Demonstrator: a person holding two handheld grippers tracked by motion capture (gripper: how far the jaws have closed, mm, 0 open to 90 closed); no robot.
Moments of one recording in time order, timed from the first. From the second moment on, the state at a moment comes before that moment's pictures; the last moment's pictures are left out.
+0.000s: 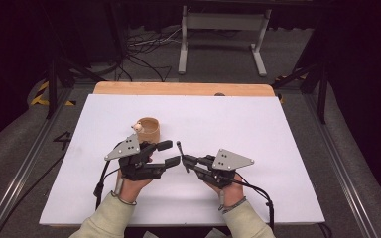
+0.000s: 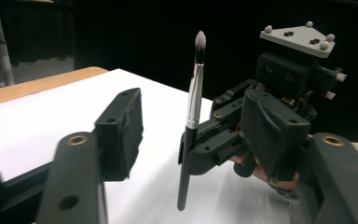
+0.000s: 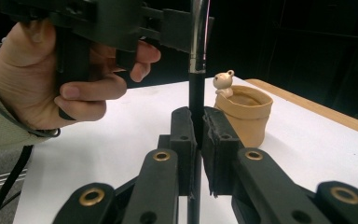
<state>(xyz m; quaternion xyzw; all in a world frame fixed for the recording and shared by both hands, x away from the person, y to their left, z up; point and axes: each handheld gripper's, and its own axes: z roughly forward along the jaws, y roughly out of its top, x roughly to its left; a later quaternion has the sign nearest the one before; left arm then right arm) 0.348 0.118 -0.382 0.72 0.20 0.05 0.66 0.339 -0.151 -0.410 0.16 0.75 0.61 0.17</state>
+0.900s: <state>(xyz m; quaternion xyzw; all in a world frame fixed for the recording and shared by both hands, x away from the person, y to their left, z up) 0.346 0.107 -0.383 0.74 0.20 0.07 0.65 0.336 -0.143 -0.412 0.15 0.75 0.62 0.17</state>
